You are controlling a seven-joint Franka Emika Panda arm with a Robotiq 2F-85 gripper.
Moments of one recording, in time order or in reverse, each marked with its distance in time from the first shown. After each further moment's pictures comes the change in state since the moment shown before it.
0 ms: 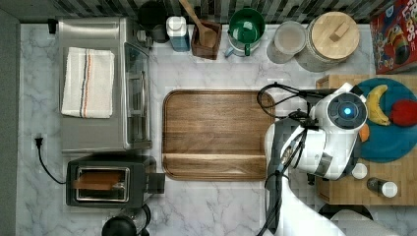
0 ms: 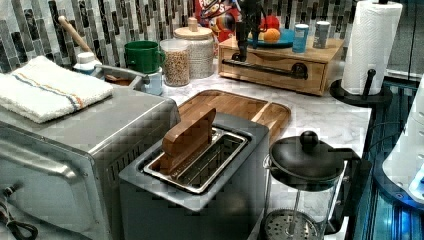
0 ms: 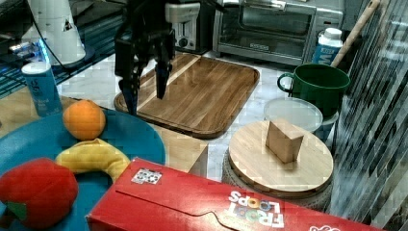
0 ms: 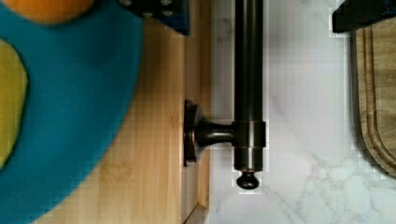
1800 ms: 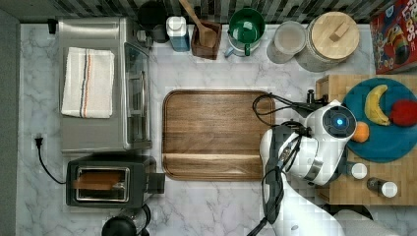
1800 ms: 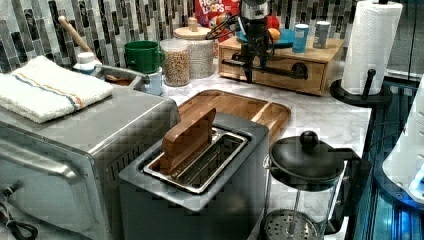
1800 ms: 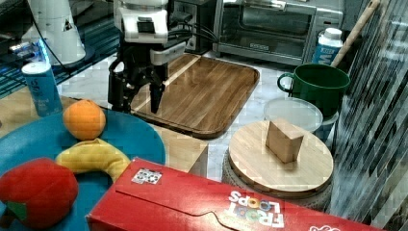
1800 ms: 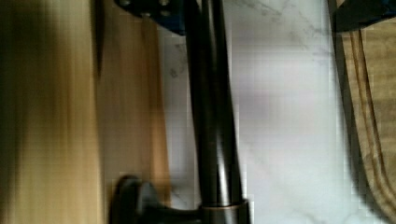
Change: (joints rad) arm -0.012 0.054 0.002 -0.086 0.108 0.043 0.048
